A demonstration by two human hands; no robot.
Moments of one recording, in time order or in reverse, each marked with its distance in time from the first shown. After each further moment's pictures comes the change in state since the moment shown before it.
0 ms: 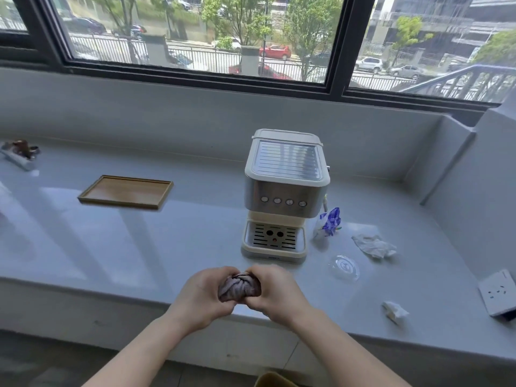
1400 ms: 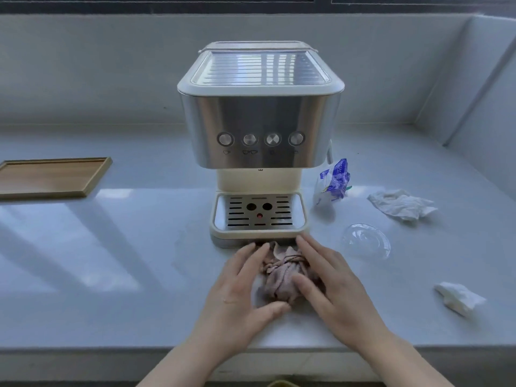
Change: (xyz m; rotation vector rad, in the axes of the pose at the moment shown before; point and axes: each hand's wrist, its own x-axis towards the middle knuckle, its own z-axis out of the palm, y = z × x) left_hand 0.080 -0.042 0.140 0.058 0.029 0.190; right_hand -0.022 0.158 0.042 0.143 0.355 0.122
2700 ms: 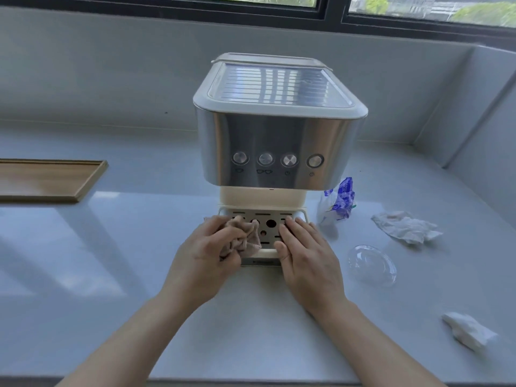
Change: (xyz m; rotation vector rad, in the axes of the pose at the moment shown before) left_hand 0.066 -0.039 -0.054 0.066 0.235 0.122; right_hand 0.084 0.001 0.040 -0.492 0.225 -0.134
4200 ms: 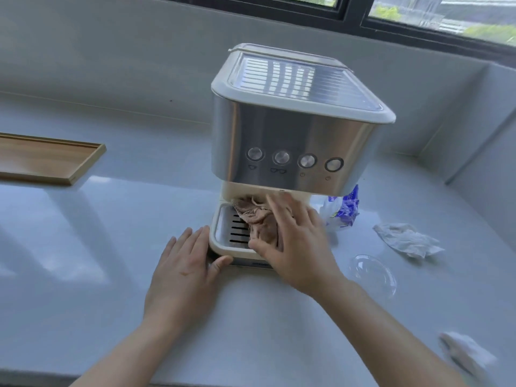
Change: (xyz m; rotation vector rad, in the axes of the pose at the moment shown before) left_hand -0.029 -0.022 0.014 0.216 -0.114 -0.392; right_hand 0.043 -0.018 -0.020 0.128 -0.168 -0.013
